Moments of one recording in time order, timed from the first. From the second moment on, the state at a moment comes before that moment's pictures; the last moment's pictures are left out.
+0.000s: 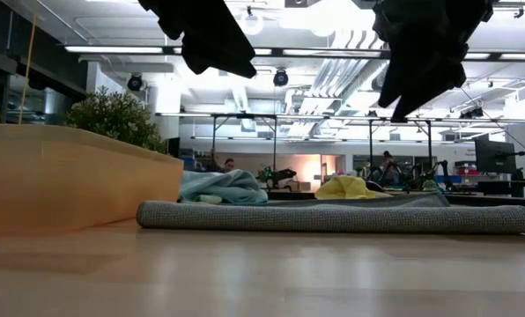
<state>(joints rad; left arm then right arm) -0.17 1.56 1.07 -0.25 -0.19 -0.23 0.32 1.35 0.96 -0.74 0.45 0.94</state>
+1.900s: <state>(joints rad) -0.13 1.72 1.22 -0.26 -0.15 -0.37 0.34 1.40 0.51 -0.13 0.12 0.47</state>
